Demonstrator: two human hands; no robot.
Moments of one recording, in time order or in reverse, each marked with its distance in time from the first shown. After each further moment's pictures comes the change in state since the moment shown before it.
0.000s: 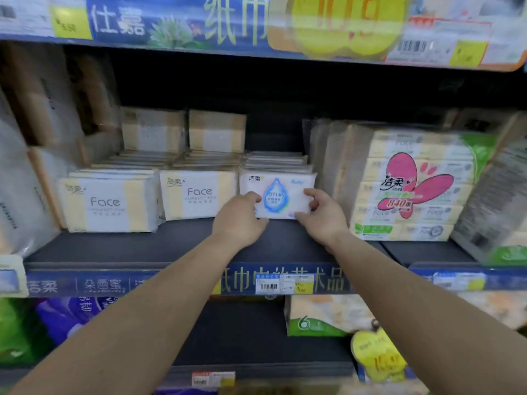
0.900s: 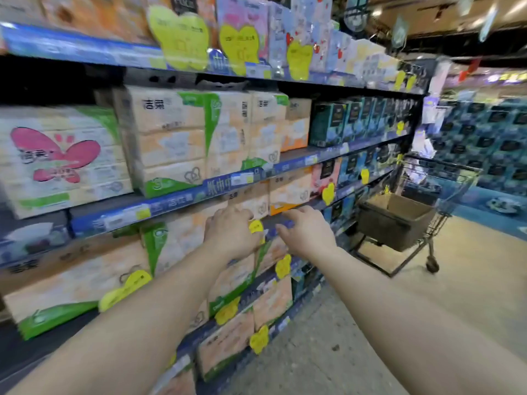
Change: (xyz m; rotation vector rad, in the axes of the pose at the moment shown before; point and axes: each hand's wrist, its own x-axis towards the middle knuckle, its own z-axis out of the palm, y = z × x) left_hand -0.267 0.436 0.179 0.175 -0.368 0.640; right_hand -0.331 0.211 -0.420 -0.762 0.273 0.359
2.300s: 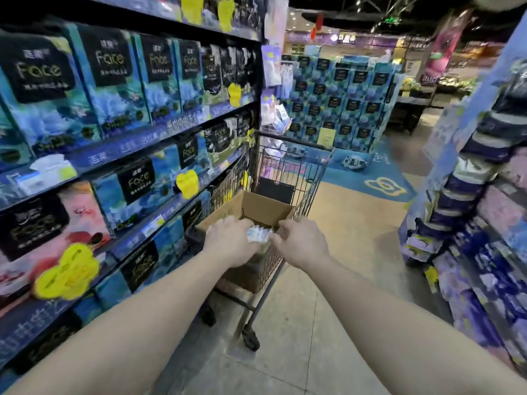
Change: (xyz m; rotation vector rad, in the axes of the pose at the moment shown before) left_hand 0.611 0.677 0.324 -0.100 -0.251 0.487; right_hand 0.386 0.812 -0.042 -0.152 0.027 0.561
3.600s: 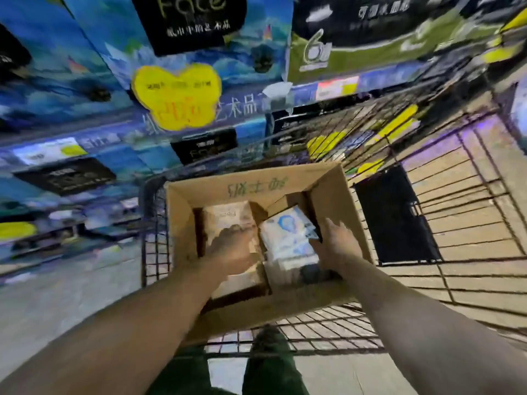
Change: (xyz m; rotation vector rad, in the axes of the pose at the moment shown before) left_hand 0.474 -0.086 0.309 -0.414 -0.455 -0.911; right_hand 0.609 0.129 0.358 -0.221 -0.882 -0.522
